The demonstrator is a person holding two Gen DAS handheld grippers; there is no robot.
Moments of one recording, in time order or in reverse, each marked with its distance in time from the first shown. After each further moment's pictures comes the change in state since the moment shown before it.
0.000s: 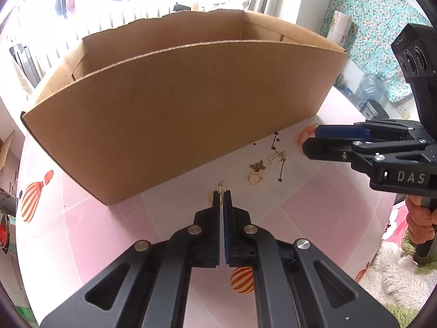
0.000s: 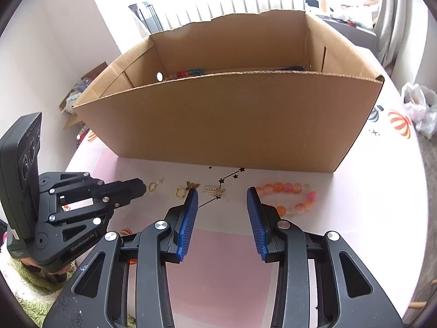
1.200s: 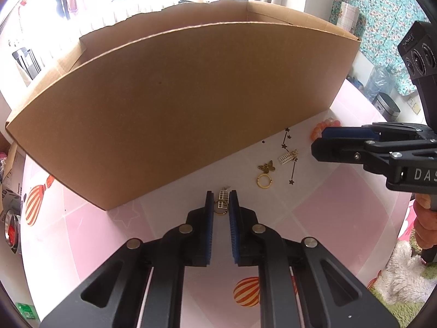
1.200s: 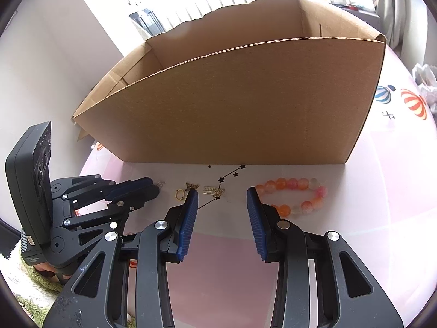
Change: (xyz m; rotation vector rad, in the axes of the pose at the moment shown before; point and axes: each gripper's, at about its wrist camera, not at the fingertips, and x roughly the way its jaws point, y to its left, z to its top) left arm 0.006 0.005 -0.002 0.014 0.027 0.058; right arm 0.002 -0.023 -0.005 0.055 -0.008 0.096
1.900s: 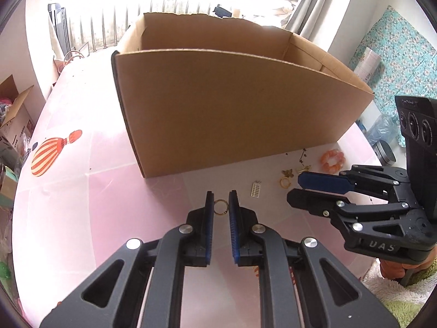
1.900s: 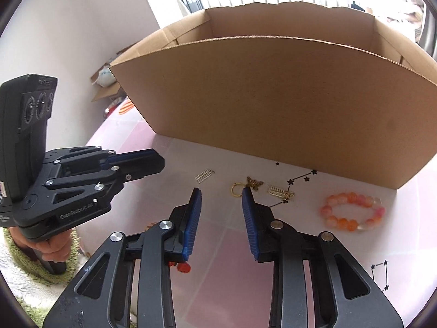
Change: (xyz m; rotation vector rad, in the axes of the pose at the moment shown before) left arm -0.023 0.035 -0.018 -0.235 -0.064 -0.044; right arm 0.025 0.055 -0.007 -0.243 0.064 0.007
